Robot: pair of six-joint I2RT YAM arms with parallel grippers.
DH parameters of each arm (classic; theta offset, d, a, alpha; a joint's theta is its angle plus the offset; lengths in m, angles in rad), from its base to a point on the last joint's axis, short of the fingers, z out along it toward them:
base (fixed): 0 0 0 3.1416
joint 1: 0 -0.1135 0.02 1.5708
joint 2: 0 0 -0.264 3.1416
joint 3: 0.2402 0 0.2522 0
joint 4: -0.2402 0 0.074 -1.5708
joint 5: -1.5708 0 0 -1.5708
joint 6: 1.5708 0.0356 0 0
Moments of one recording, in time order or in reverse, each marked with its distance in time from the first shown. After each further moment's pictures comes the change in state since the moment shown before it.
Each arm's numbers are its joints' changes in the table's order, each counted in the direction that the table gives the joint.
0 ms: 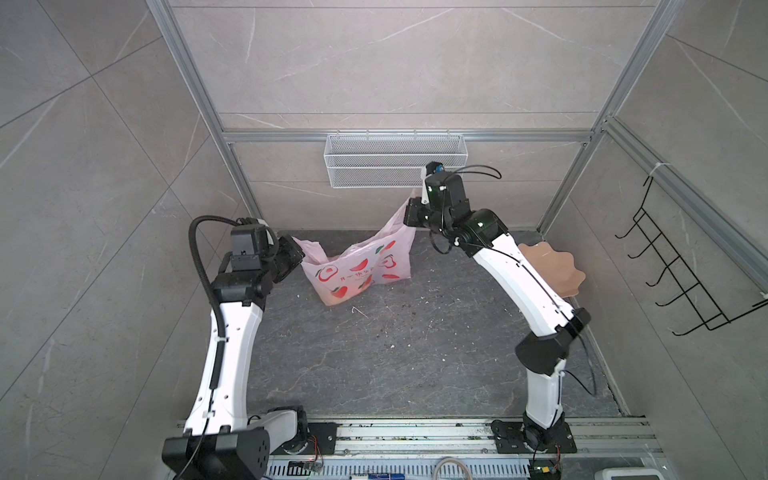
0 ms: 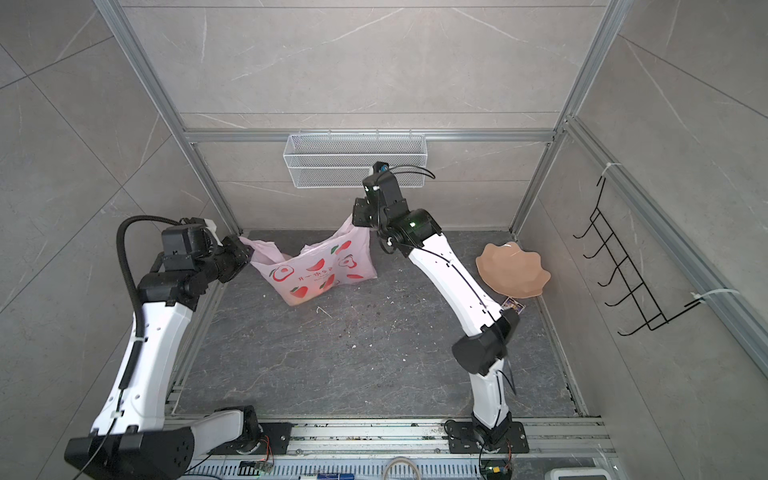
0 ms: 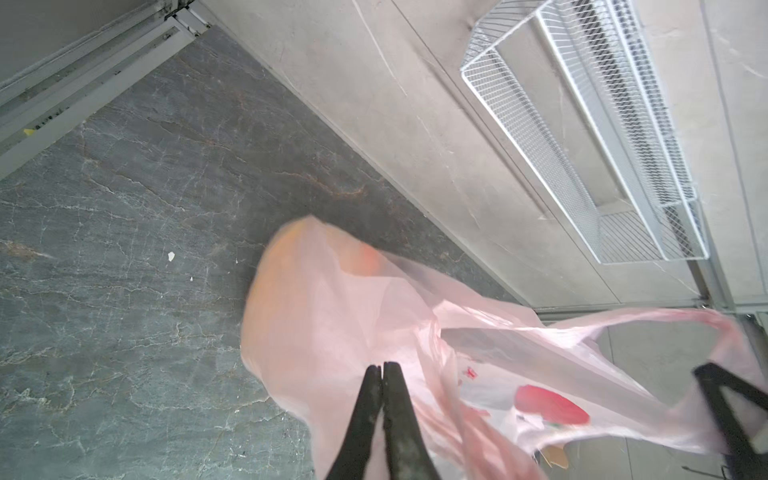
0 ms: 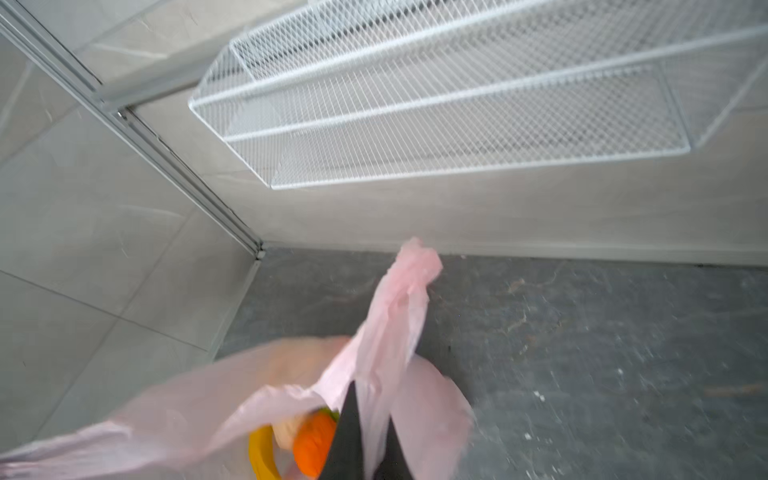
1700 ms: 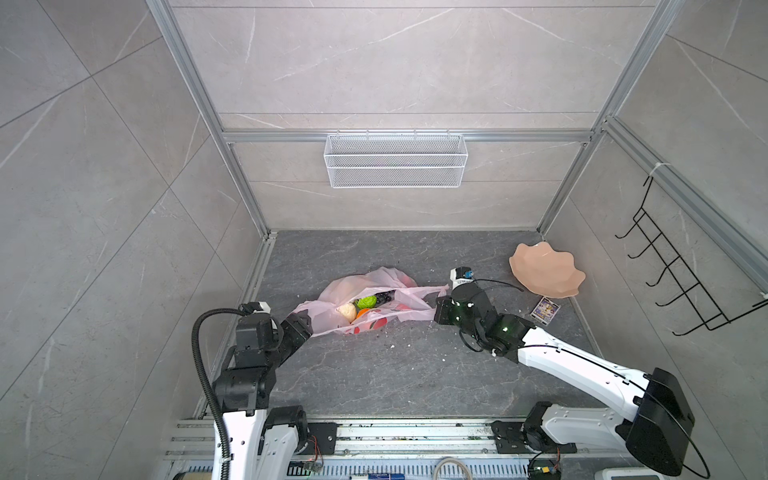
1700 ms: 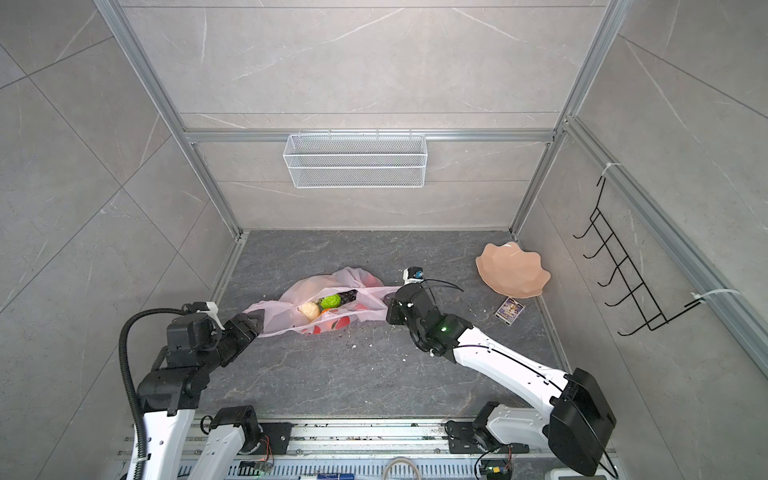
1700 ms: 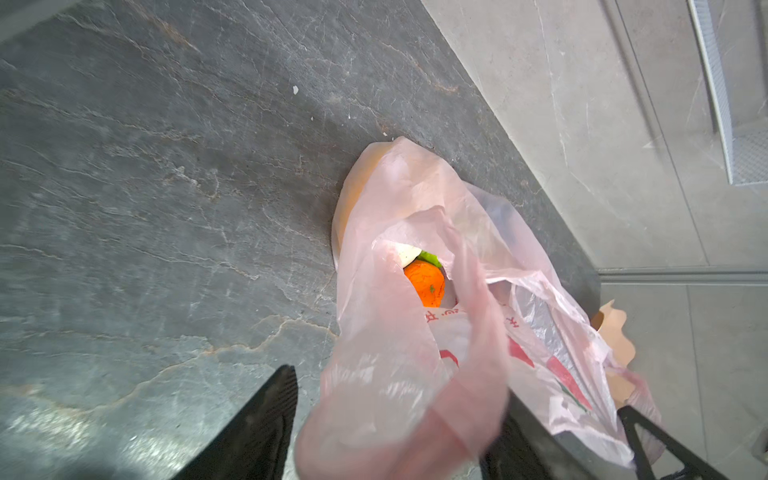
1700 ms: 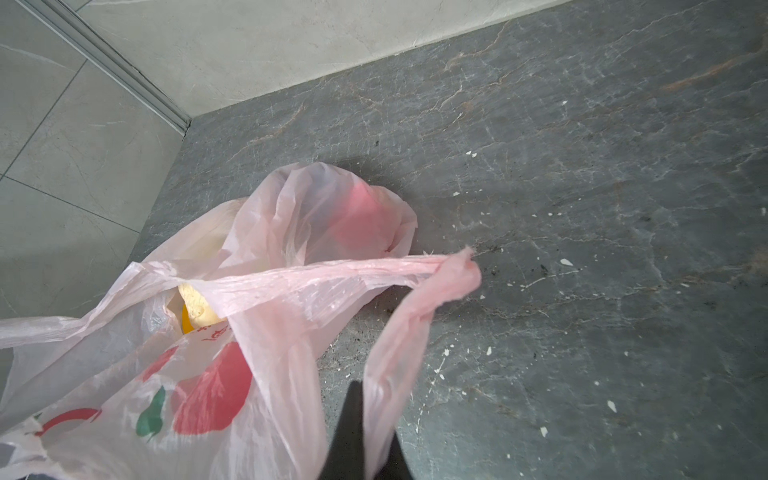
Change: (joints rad) left arm -0.012 -0.559 -0.504 -0.237 0.054 0.000; right arm -0.113 -0.636 -1.278 0.489 -0.067 0.202
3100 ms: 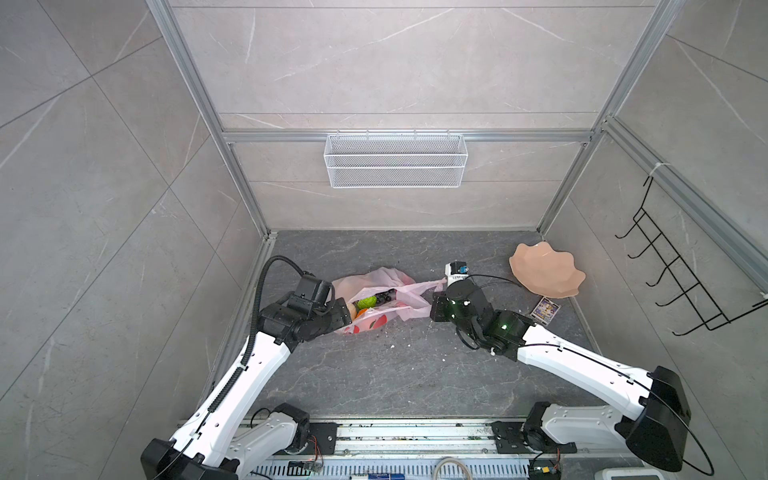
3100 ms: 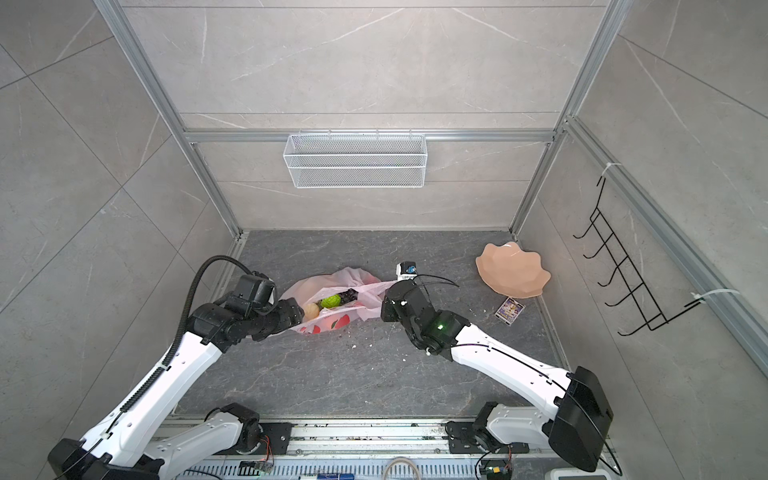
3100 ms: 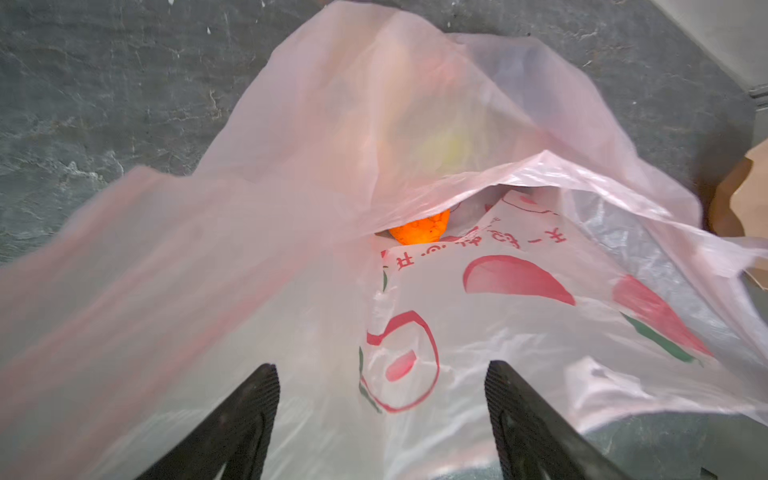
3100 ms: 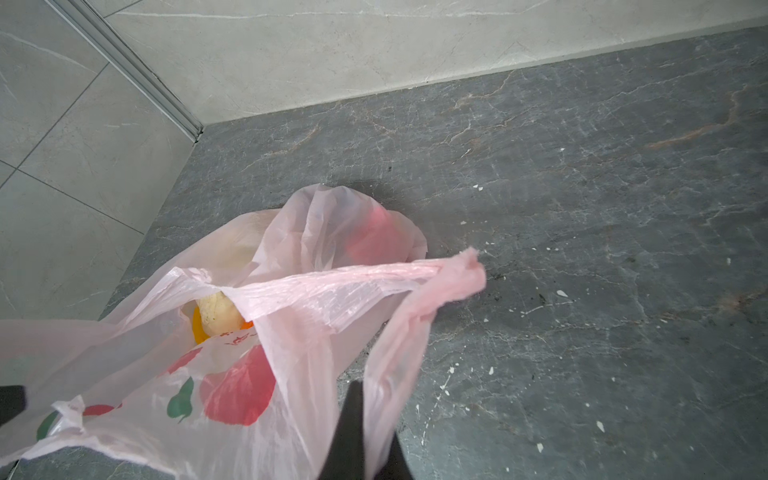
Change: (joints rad) left arm 0.473 0.452 0.158 -0.001 0.216 -0.029; right arm -0.061 0.014 0.085 -0.054 -0.081 -0.049
